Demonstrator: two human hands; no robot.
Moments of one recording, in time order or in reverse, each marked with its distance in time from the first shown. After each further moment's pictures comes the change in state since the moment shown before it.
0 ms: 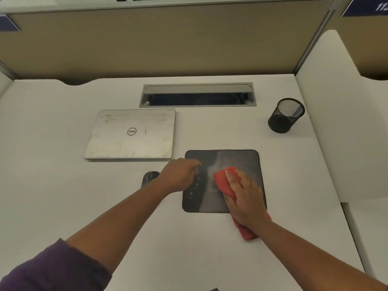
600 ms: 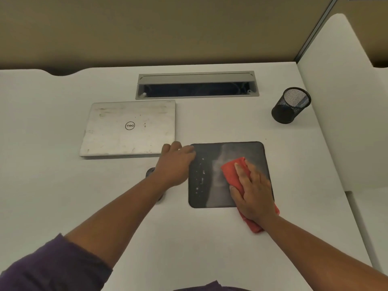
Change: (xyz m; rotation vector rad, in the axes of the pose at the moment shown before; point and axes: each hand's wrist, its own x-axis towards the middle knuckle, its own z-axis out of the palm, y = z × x) left_hand 0.009 -0.040 0.001 0.494 0.034 0.102; right_hand 0.001 -0.002 0.011 -0.038 0.074 0.065
